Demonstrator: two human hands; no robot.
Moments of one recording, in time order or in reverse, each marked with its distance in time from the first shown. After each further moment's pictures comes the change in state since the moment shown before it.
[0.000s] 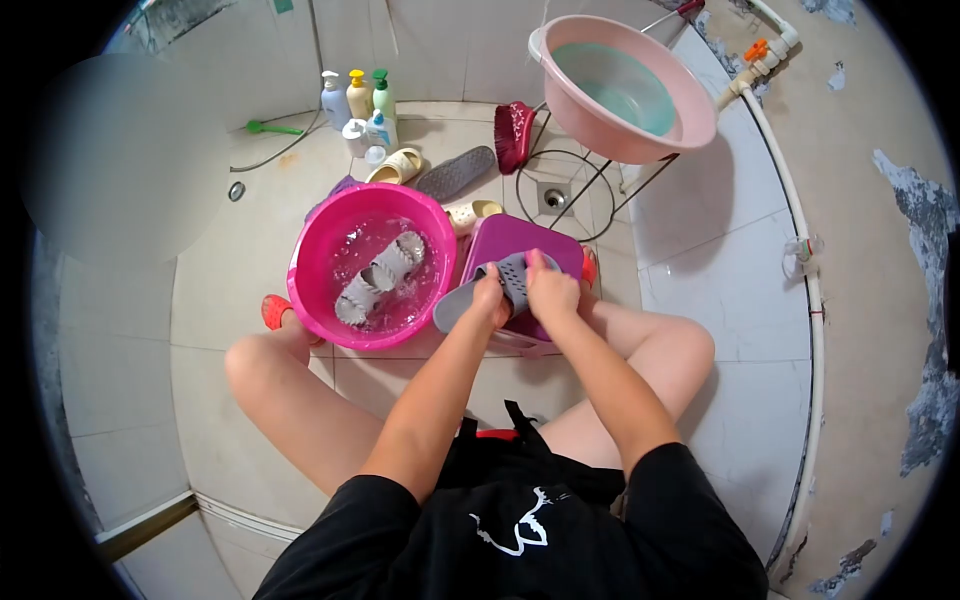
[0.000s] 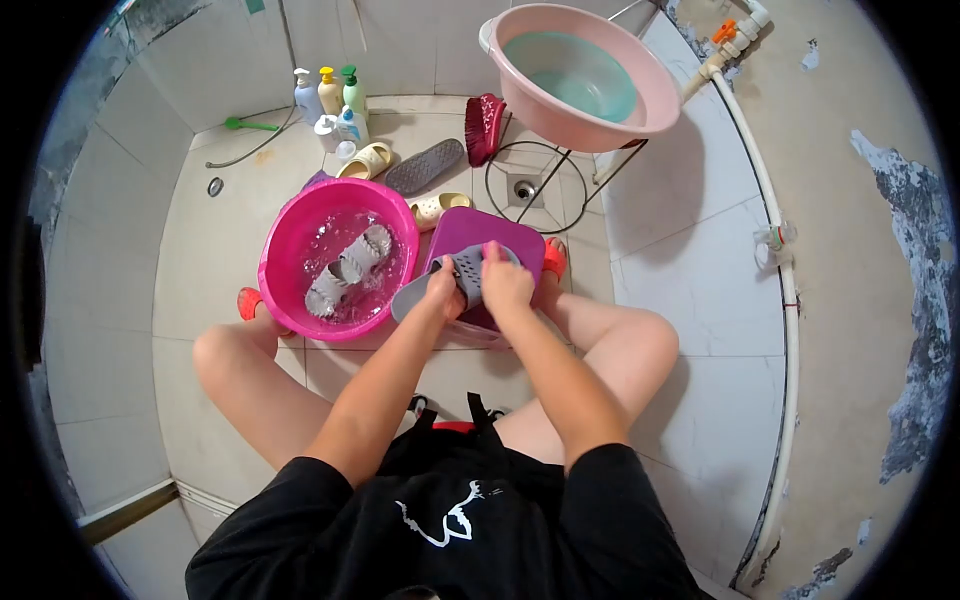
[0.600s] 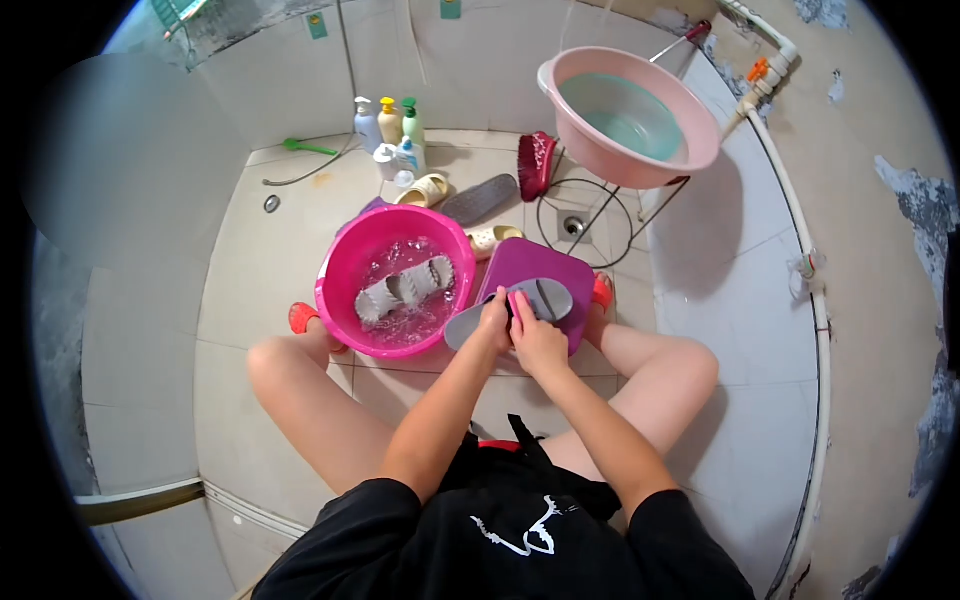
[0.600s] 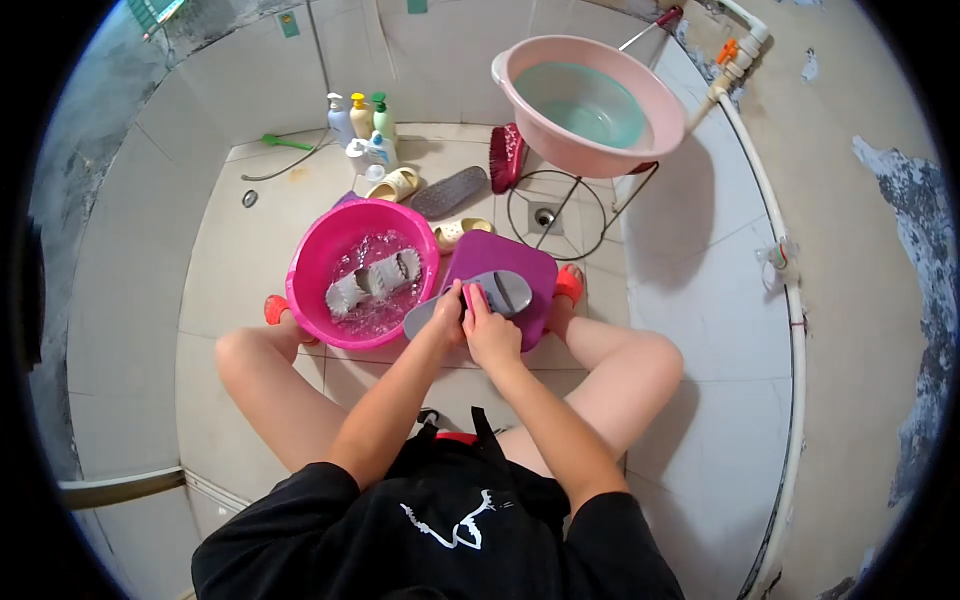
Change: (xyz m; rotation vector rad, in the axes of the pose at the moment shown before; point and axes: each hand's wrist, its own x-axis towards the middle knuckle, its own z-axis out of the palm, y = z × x) left_hand -0.025 0.009 -0.009 0.207 0.053 -0.071; right_hand -0.065 -0.035 -0.049 0.319 -0.128 -0.022
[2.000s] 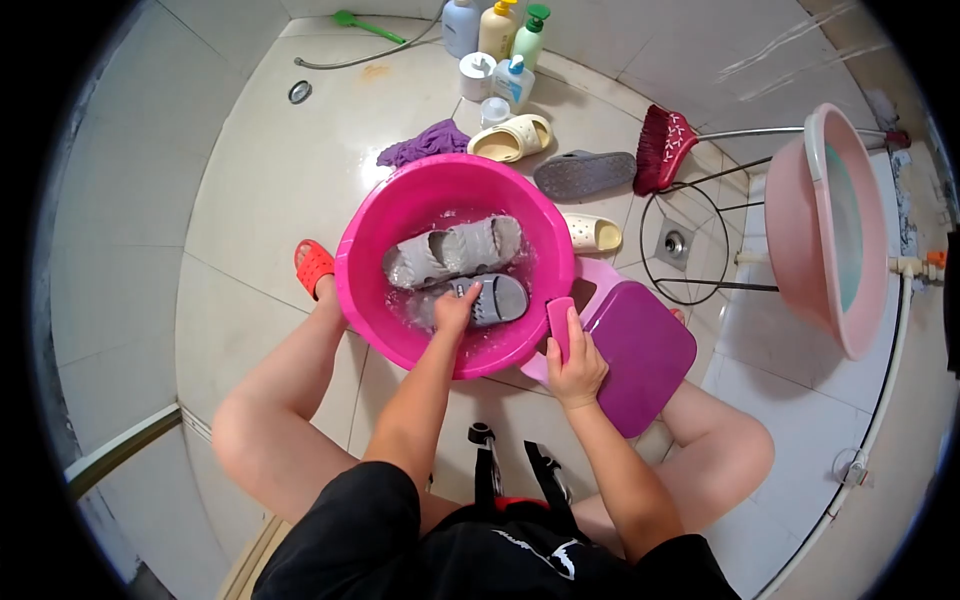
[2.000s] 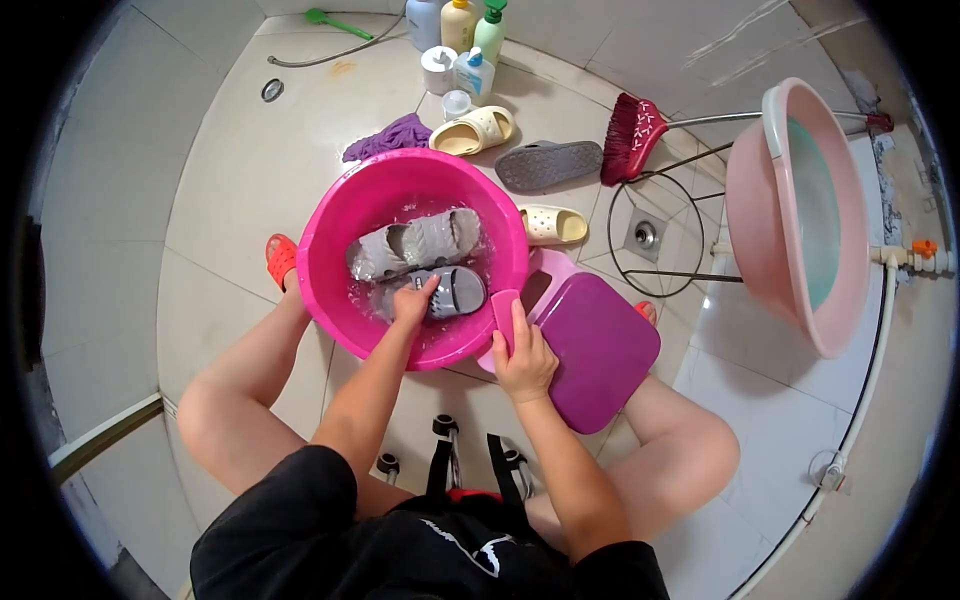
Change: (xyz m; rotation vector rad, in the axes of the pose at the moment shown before) left_hand 0.111 0.062 -0.234 0.574 0.801 0.366; right_hand 0.105 -0.033 0.109 0.097 0.355 -0.424
